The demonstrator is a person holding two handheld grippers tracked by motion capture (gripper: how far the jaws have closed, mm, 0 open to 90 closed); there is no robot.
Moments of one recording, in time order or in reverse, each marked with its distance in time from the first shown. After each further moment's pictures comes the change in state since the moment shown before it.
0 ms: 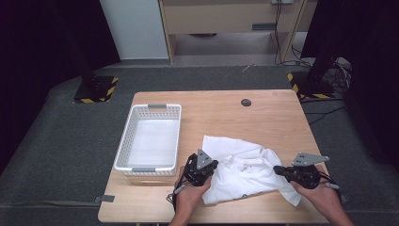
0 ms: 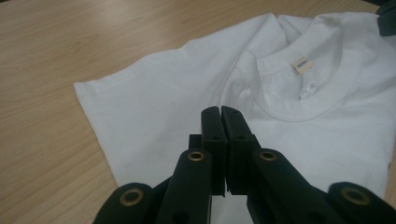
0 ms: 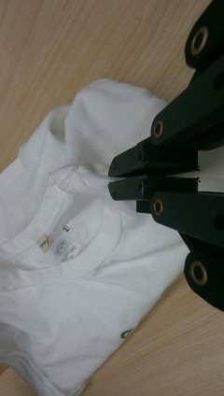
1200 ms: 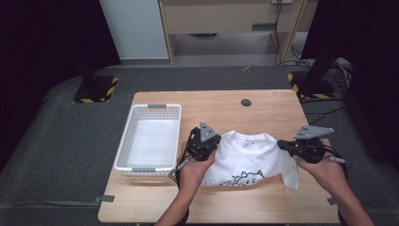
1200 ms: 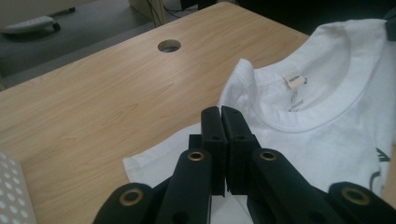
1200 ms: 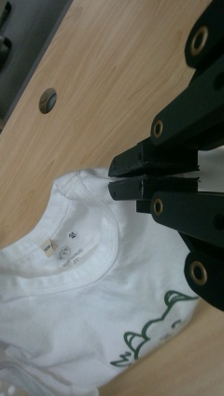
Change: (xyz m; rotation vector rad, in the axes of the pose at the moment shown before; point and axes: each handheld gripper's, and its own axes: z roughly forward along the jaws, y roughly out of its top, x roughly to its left) left arm 0.021 0.084 -0.006 -0.047 0.065 0.006; right arm -0.020 0.084 -0.026 -0.002 -0.122 -0.065
